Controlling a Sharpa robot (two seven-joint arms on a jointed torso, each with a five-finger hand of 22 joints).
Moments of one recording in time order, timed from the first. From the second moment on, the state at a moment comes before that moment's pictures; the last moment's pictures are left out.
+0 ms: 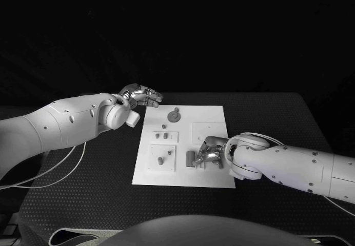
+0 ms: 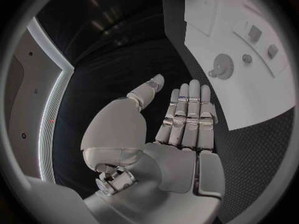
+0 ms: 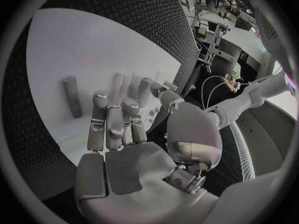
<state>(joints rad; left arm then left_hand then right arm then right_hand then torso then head) 1.23 -0.69 -0.15 1.08 -0.19 -0.15 0.15 1.09 -0.09 0.54 -0.26 0.09 0.87 0.18 0.29 0.48 1.13 0.14 0.07 0.22 0.98 0.09 0.46 0.68 0.01 0.85 -0.01 0.07 1.18 1.14 -0.60 -0.24 1.46 -1.11 -0.11 -0.40 0.84 -0.18 0.56 -0.14 0.28 1.09 0.06 0.24 0.77 1.09 -0.04 1.20 1.12 1.17 -0.13 1.62 0.97 0.25 1.06 -0.02 0.99 1.31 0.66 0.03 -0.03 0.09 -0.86</state>
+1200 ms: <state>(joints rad) 1.23 -0.70 -0.15 1.08 -0.19 -0.15 0.14 1.09 -0.09 0.53 -0.25 0.09 0.87 0.18 0.29 0.48 1.13 0.14 0.07 0.21 0.98 0.09 0.46 0.68 0.01 0.85 -0.01 0.07 1.18 1.20 -0.73 -0.20 1.50 -1.12 -0.13 -0.41 0.83 -0.13 0.56 -0.15 0.28 1.06 0.09 0.22 0.77 1.11 -0.02 1.22 1.13 1.19 -0.12 1.62 0.98 0.25 1.06 -0.02 0.99 1.31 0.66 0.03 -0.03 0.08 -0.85</state>
